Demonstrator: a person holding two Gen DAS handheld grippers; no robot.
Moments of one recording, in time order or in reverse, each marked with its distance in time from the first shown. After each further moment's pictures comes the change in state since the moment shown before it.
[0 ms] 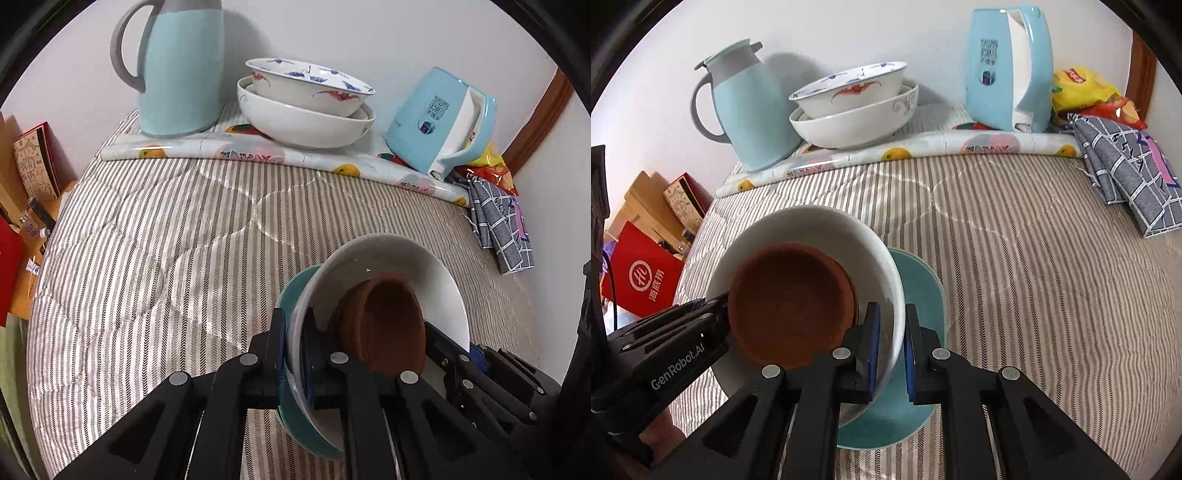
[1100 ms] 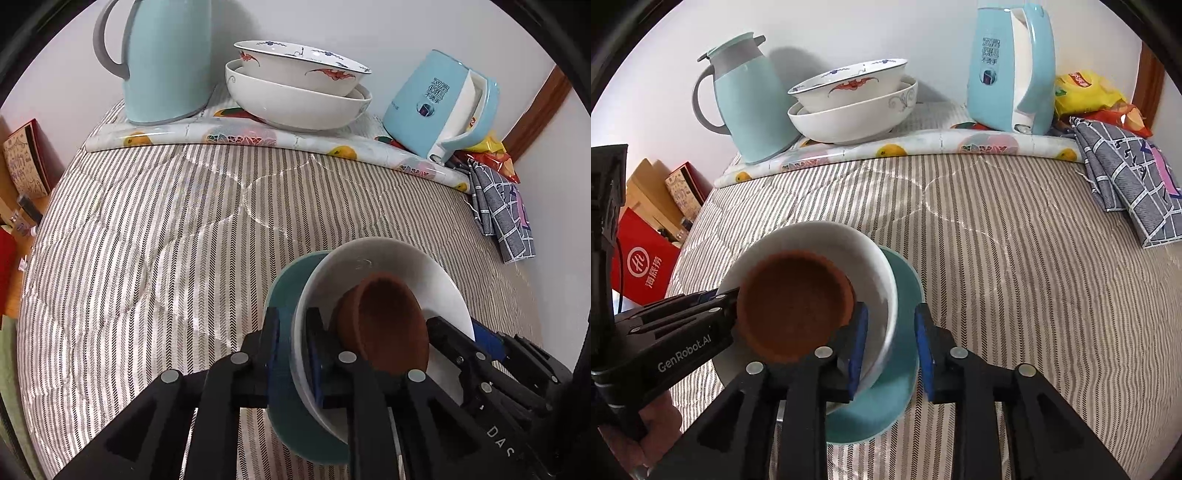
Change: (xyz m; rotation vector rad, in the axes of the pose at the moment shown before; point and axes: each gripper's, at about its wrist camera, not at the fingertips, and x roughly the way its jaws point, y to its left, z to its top) left arm 0.015 -0.005 0.000 0.021 0.050 -0.013; right arm -0.001 -0.012 0.001 -0.051 0.006 -0.002
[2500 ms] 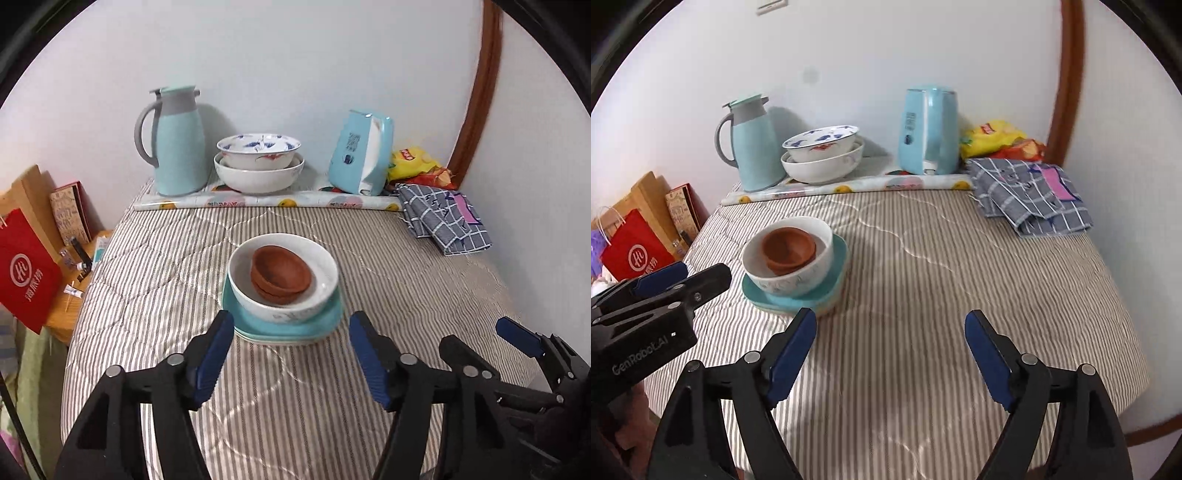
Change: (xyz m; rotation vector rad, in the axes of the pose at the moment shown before) left arm -0.150 -0.090 -0.109 0.106 -0.299 0.077; right arm -0.163 -0.037 -0.095 0.006 -0.203 -0.146
